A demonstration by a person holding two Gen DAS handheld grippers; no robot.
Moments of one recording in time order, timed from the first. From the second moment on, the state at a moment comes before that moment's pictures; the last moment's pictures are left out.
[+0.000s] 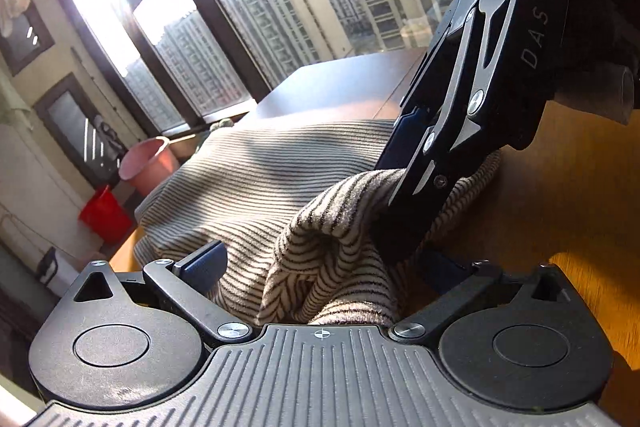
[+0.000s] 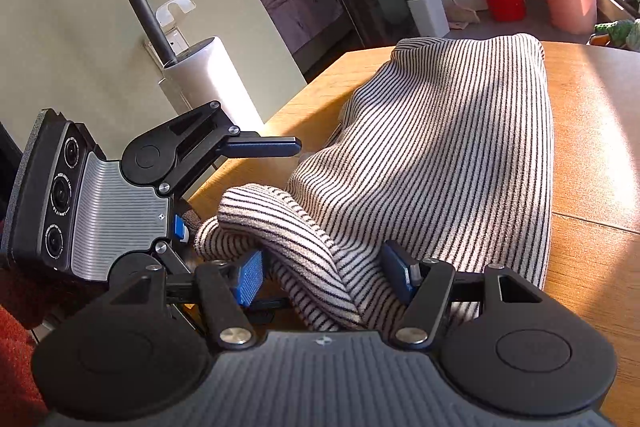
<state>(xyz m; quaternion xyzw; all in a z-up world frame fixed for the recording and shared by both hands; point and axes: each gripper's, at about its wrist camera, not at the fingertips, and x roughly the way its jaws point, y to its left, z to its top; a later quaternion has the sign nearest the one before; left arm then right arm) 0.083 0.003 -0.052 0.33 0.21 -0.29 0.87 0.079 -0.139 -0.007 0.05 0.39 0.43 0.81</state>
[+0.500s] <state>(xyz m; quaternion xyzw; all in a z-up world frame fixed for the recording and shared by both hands) 0.154 0.061 -0.034 -0.02 0.35 -0.35 0.87 0.013 -0.129 0.025 -0.25 0.22 0.38 0.86</state>
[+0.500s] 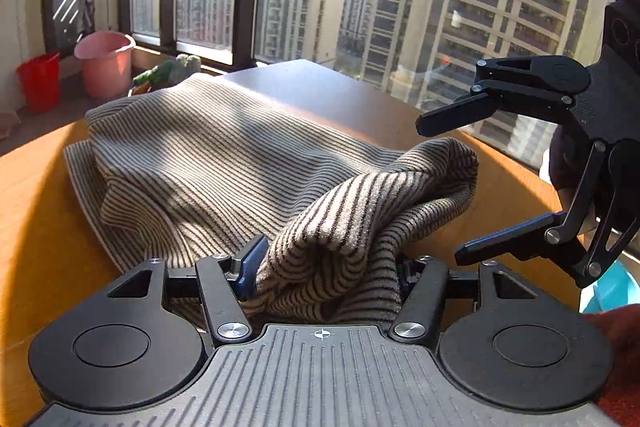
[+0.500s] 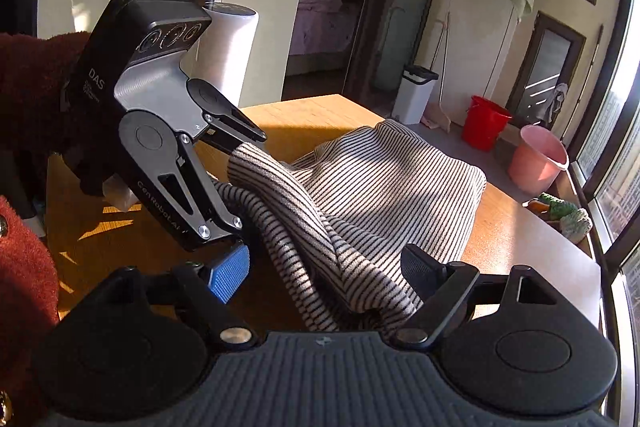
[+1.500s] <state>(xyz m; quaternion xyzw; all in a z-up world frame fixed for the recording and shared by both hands) 0.241 0.115 -0.077 -0.28 0.42 -0.38 0.78 -0.002 -0.117 0.090 -0.31 0.24 0.36 0.85</state>
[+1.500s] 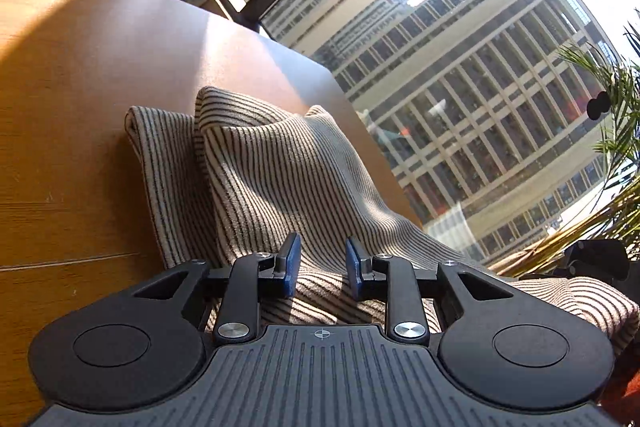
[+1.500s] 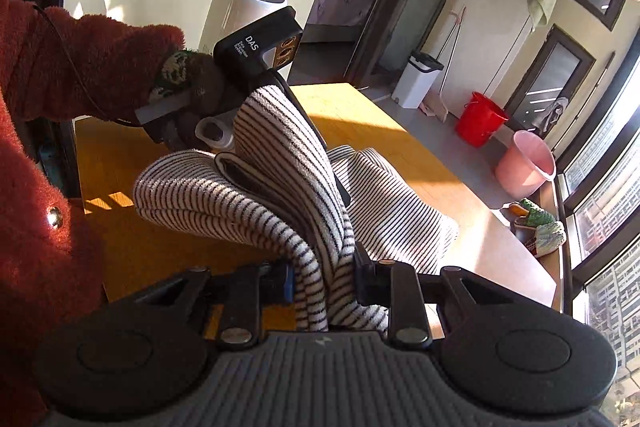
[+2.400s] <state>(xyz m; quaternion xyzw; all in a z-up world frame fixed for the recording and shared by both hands) 0.207 0.151 0.006 -0.15 0.31 -0.31 0.89 0.218 -0.151 -0.001 0.01 0.38 0.36 0.85</state>
